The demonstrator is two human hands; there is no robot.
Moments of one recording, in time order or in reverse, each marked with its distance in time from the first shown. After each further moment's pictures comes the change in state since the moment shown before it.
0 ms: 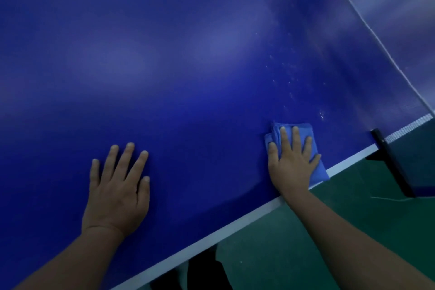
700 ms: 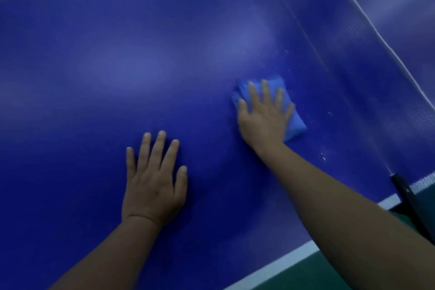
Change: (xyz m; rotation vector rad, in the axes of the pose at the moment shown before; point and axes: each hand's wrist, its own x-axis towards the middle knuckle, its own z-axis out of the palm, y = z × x) left_hand 0.134 0.141 0.020 -0.008 0.080 0.007; right_hand 0.193 -0.081 -0.018 0.127 -0.002 -0.230
